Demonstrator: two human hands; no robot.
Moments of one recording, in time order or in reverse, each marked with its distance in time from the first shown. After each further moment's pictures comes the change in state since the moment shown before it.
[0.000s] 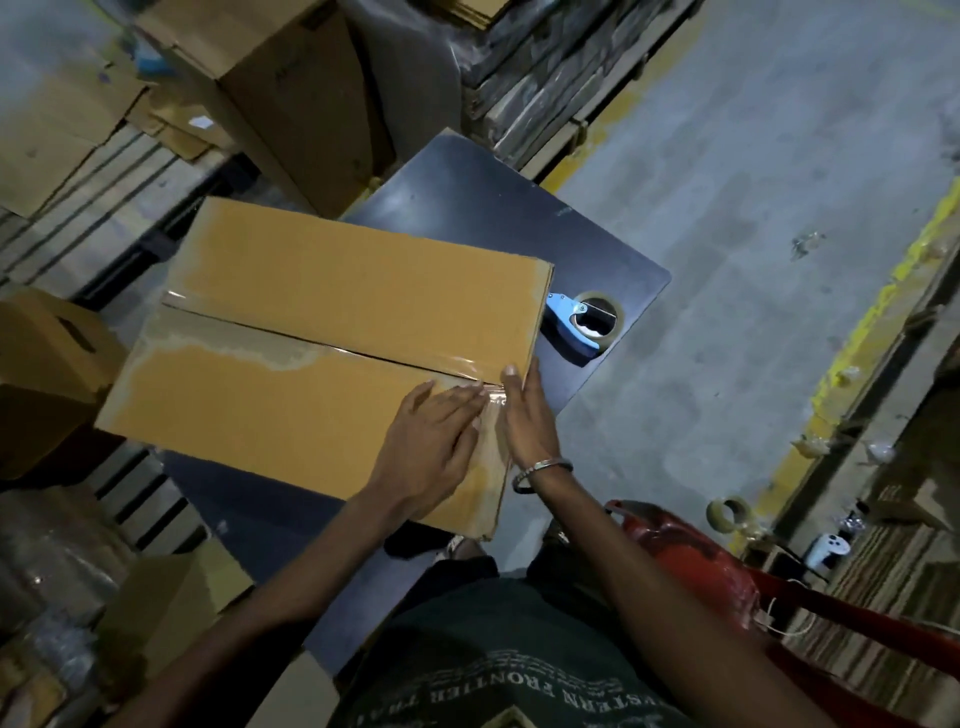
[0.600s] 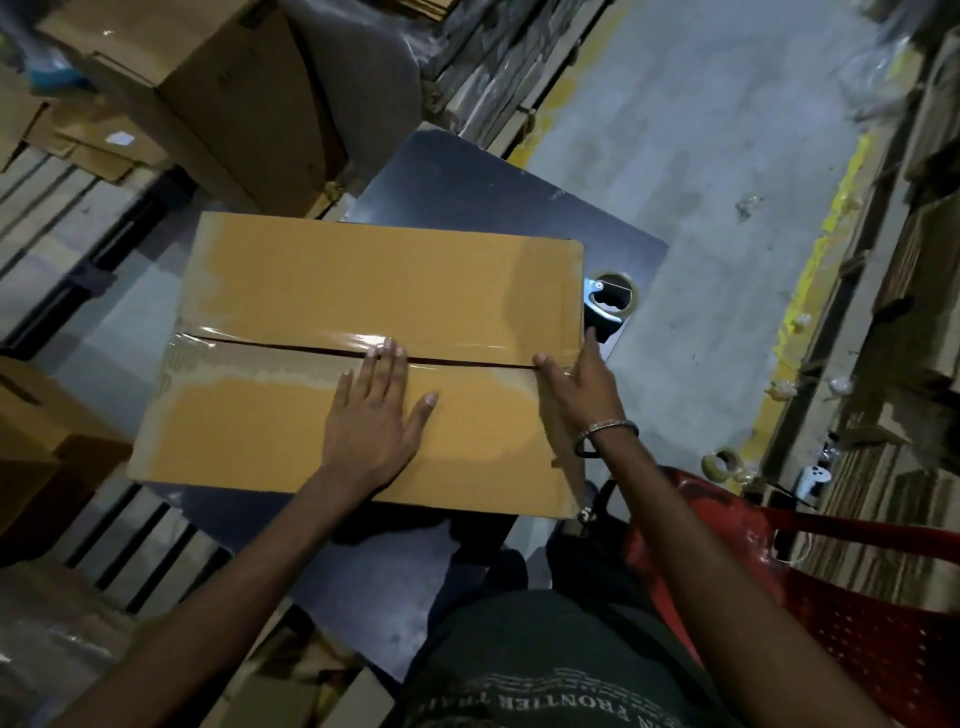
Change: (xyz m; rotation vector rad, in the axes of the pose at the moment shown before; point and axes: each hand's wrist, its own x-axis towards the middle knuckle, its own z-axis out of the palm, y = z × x) left_hand -0.029 -0.150 -0.032 0.225 -0.202 -0.214; right_hand 0.005 -0.017 0.015 -0.309 0.185 0.024
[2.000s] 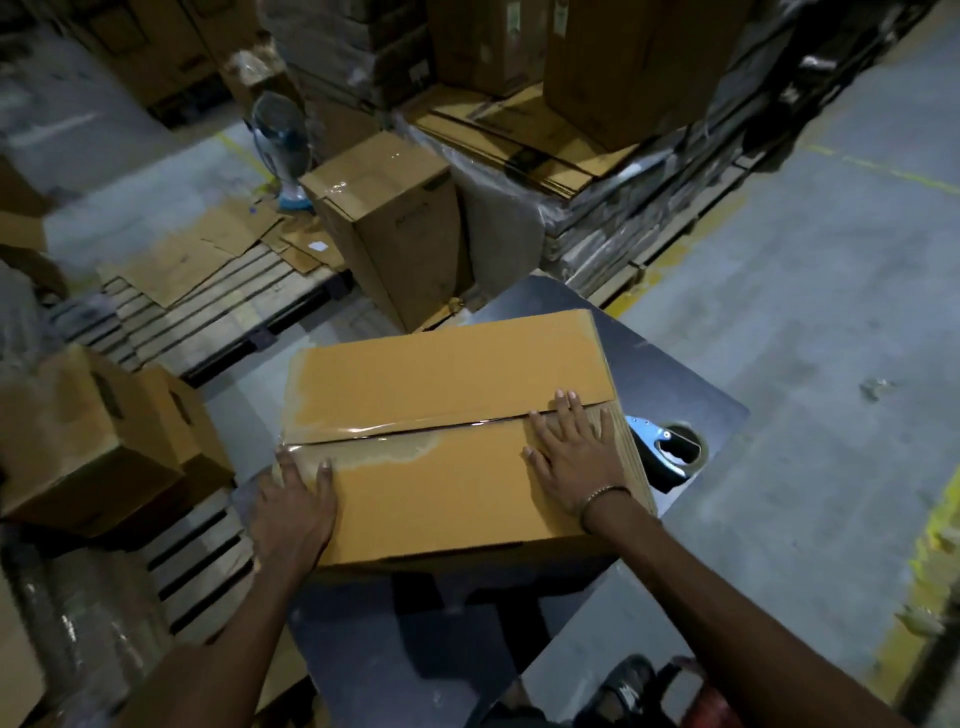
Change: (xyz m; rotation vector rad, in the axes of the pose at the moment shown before) left_hand -0.057 -0.105 -0.020 -0.212 0.190 -0.959; right_hand 0.043 -0.071 0.016 -1.007 -0.205 -0.668
